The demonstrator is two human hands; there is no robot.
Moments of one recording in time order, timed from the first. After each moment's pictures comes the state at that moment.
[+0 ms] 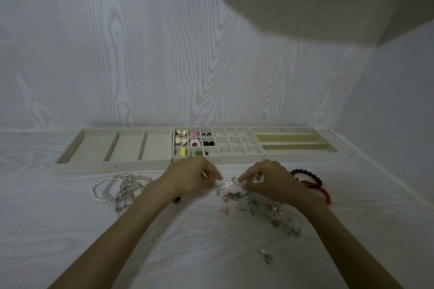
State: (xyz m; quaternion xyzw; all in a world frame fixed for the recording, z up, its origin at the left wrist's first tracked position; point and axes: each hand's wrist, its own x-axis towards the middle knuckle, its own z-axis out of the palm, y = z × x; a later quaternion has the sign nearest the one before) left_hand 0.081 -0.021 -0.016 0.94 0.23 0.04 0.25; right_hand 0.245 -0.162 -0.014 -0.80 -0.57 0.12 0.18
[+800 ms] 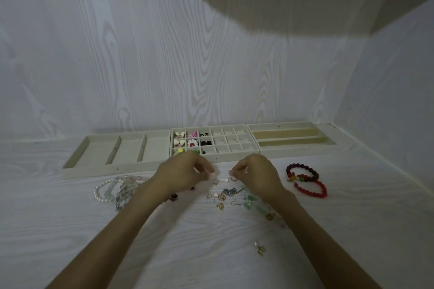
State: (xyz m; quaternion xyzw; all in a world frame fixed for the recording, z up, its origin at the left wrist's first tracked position) left_hand 0.076 -0.036 -0.004 0.92 0.29 0.07 0.25; right_hand 0.238 -0.147 -0.036 -0.82 -0.50 0.06 0.29
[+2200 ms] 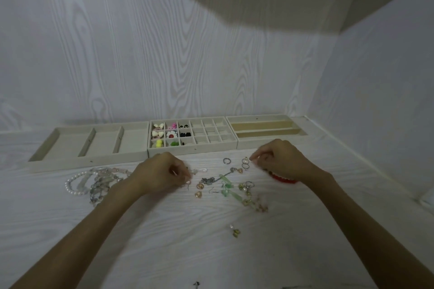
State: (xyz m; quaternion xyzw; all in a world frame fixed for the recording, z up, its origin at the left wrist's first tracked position) left_hand 0.070 -0.034 -0.030 0.92 0.26 0.06 0.27; right_hand 0.294 -0.222 0.003 -0.83 -0.51 0.08 0.22
